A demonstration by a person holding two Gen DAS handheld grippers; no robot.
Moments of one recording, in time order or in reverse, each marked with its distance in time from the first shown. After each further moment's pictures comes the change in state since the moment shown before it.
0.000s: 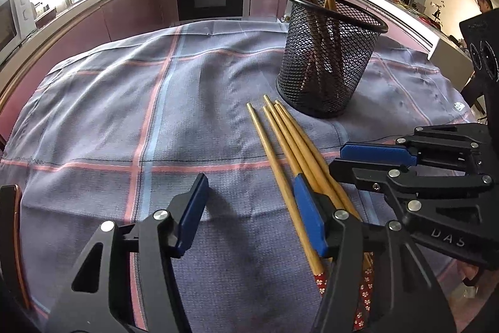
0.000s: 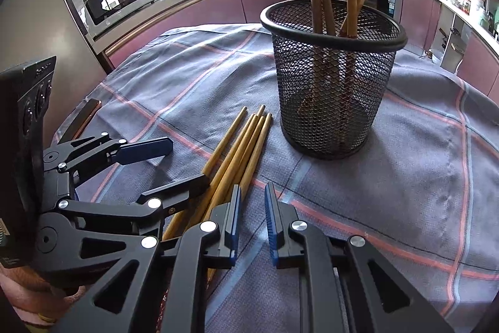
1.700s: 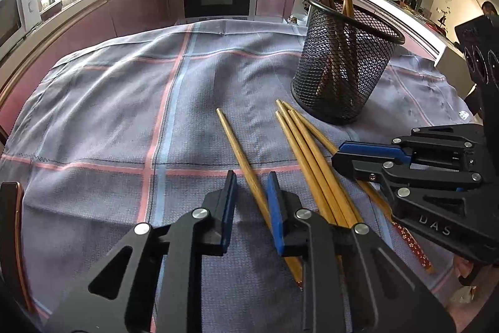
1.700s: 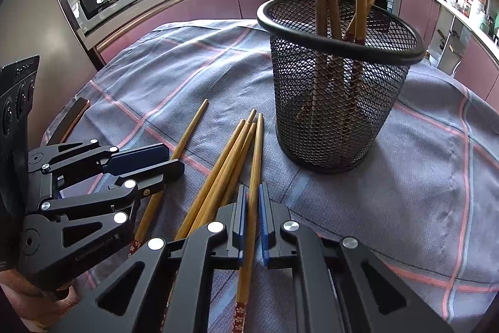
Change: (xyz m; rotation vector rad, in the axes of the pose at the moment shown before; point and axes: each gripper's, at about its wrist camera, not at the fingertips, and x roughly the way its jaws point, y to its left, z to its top) left arm 0.002 0.013 0.003 -0.034 0.003 0.009; right arm 0.014 0.001 0.012 -0.012 0.023 -0.046
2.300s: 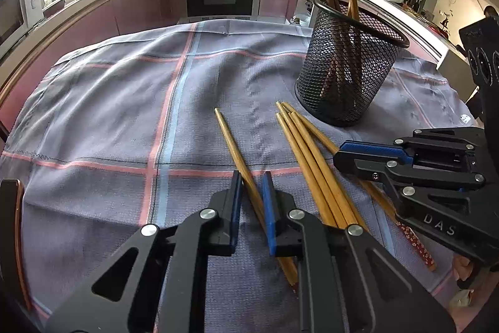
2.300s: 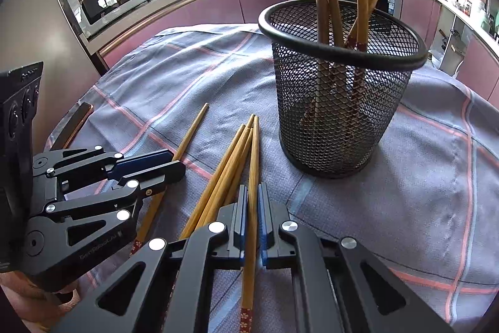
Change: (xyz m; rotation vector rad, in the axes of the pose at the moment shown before) left arm 0.000 0.003 0.001 -0.018 0.001 0.002; right arm -0.003 -0.001 0.003 0.012 -0.020 0.026
